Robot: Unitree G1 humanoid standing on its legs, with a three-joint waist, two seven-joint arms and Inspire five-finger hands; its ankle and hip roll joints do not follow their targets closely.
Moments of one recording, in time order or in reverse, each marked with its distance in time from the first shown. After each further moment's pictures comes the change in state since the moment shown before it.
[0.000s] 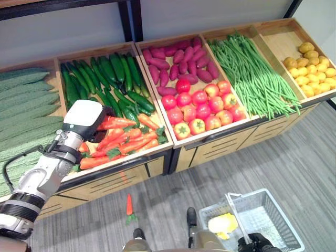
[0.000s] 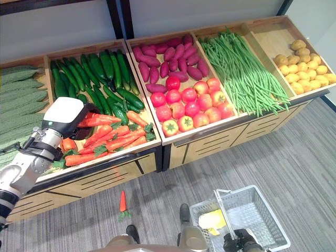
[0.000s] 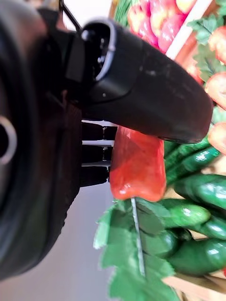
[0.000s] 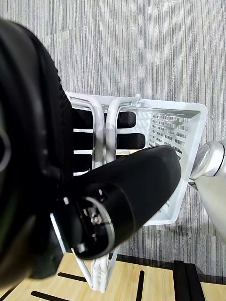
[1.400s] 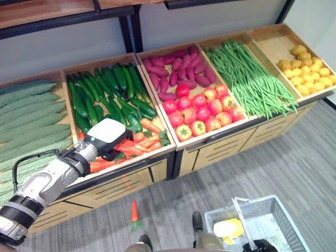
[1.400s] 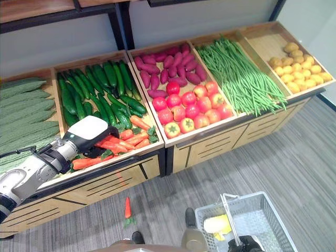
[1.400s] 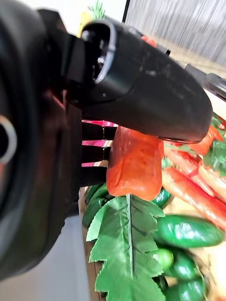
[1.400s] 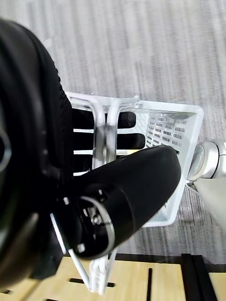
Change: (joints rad) left arm 0.000 0.066 -0.154 -0.060 -0.020 -0.070 -0.135; right arm -0.005 -0.002 -0.056 -0.016 0.001 -0.011 0.007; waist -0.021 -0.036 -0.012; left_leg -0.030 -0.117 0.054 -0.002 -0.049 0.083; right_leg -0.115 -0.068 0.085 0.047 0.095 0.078
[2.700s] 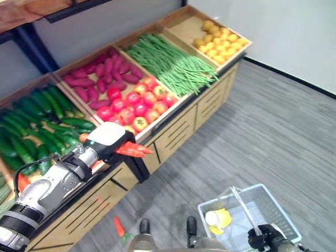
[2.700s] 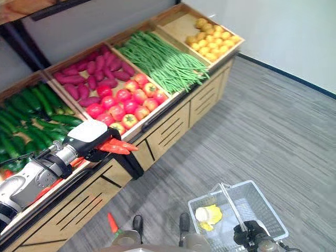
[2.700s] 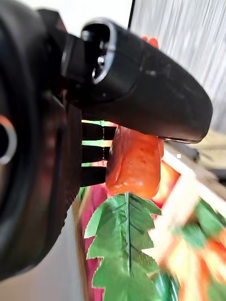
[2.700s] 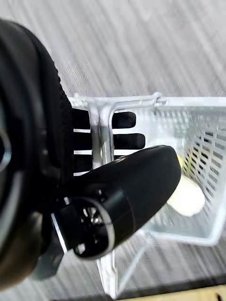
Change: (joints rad) left arm 0.116 -0.044 0.086 -0.119 -0.038 -0.004 -0.034; right arm -0.028 -0.087 0.015 0.020 -0.009 -0.004 0.026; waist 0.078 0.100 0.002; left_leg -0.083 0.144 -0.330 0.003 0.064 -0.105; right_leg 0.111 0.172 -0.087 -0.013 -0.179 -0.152
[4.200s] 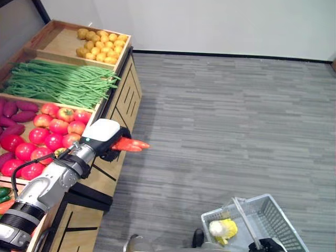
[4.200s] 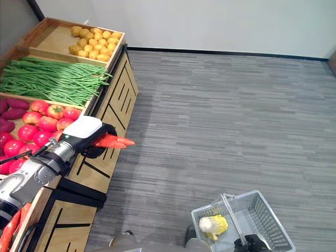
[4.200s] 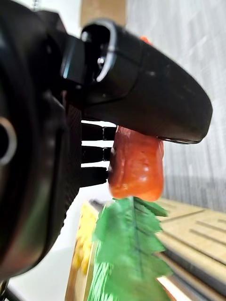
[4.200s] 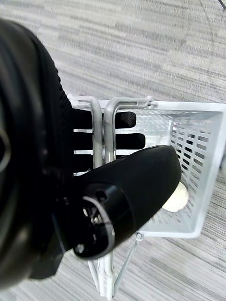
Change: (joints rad) left arm -0.012 -0.035 -0.009 0.082 -0.020 -0.001 -0.005; right arm 0.054 -0.012 -0.008 0.021 -0.001 0.006 -0.018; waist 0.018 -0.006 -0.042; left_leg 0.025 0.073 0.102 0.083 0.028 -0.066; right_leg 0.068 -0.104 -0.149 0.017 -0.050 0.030
